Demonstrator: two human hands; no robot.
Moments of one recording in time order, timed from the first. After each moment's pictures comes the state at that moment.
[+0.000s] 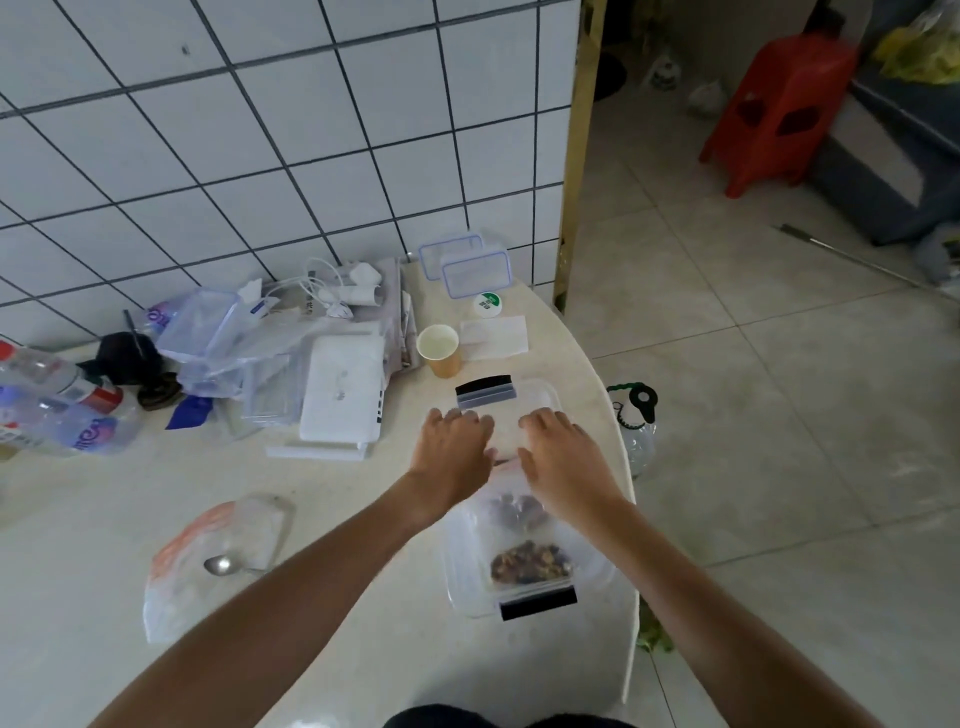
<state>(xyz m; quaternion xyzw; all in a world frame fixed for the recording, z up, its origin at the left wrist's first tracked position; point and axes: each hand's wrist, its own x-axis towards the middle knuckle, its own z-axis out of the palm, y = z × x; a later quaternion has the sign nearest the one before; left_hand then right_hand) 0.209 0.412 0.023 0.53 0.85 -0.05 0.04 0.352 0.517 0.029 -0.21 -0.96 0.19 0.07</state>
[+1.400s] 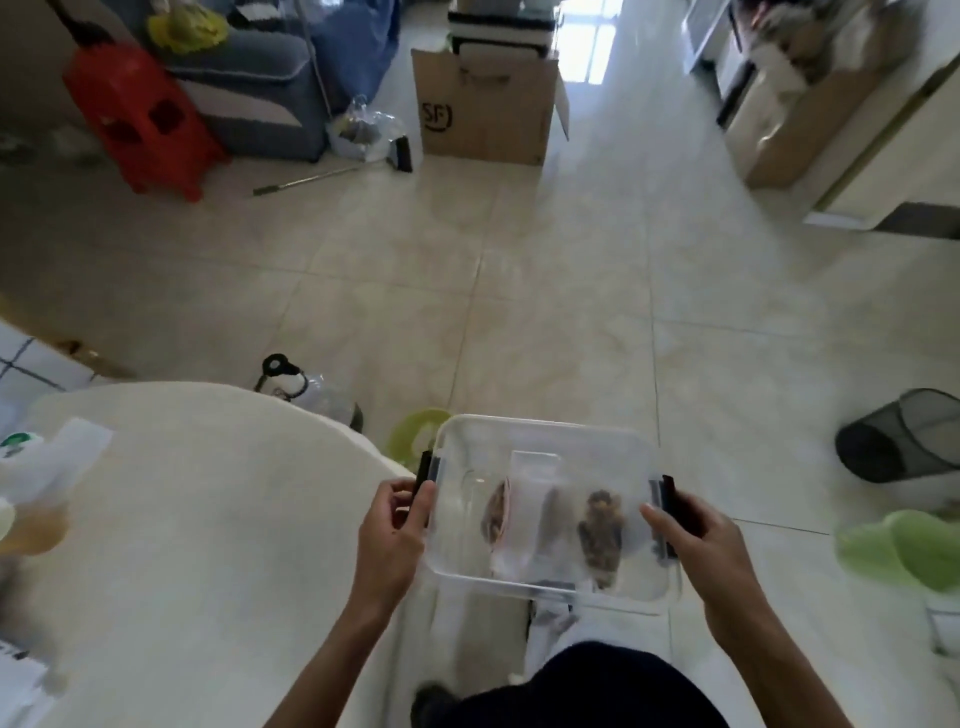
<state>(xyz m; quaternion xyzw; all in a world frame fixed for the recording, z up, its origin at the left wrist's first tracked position) 0.447 0.288 0.008 0.52 0.59 0.28 0.55 0.743 0.147 0.031 -0.74 -0.18 0.40 0.51</state>
